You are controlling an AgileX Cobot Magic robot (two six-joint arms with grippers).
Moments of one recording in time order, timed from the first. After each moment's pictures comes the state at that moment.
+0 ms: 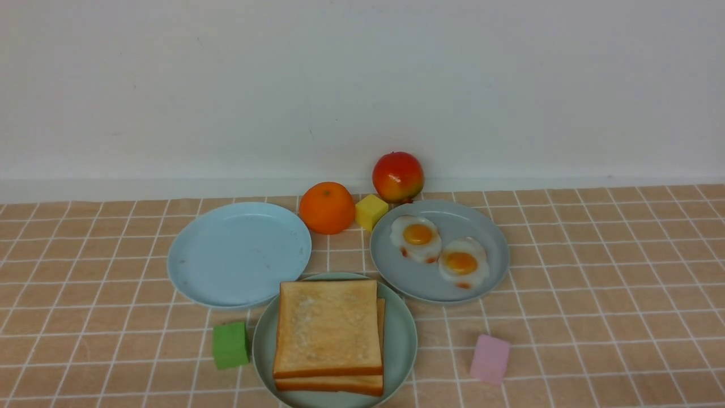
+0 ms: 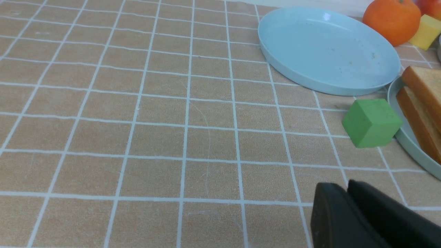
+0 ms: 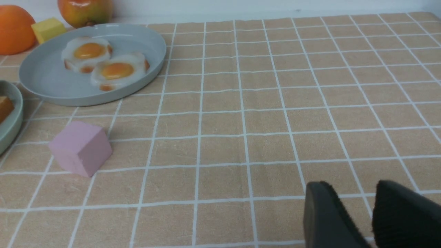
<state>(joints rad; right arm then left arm) 0.06 -0.01 0.01 -0.08 0.39 0.13 -0.07 -0.01 0.03 0.04 0.39 -0.20</state>
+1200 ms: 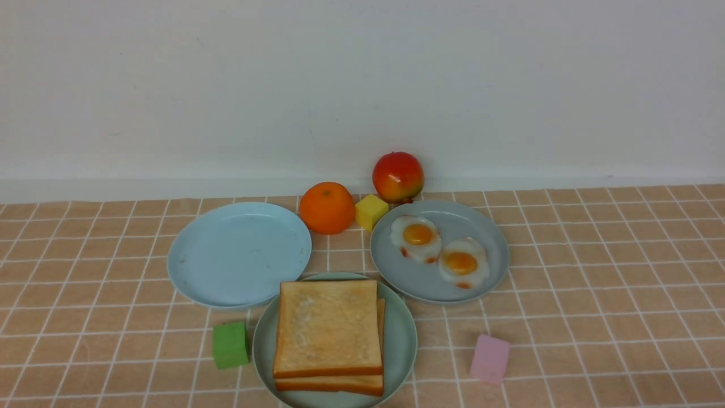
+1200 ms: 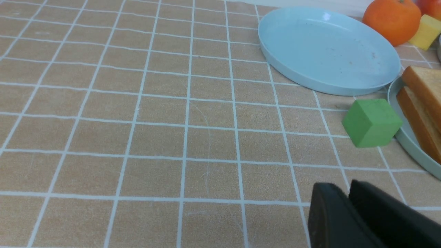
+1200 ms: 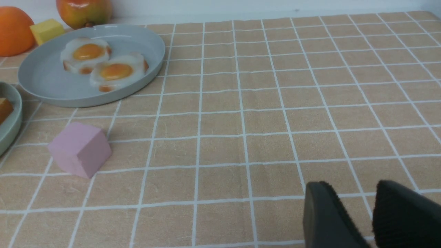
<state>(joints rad) 0.05 -0.01 0.01 -0.08 0.39 0.13 -0.07 -0.01 0.03 0.04 0.39 -0.20</state>
